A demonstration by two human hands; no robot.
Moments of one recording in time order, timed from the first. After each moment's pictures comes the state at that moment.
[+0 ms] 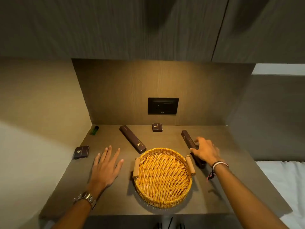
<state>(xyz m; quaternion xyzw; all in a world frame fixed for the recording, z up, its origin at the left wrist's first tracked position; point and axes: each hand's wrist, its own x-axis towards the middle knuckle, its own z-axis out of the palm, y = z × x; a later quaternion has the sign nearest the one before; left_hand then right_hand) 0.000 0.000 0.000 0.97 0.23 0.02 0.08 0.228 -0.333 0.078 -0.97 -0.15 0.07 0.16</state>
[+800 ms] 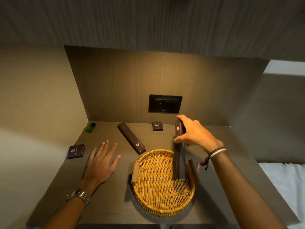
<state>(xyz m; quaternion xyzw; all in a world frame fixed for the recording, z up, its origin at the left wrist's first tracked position) 0.016 0.025 -0.008 0.97 0.21 0.11 0.05 0.218 -0.269 0.166 -0.92 -0.30 0.13 0.24</state>
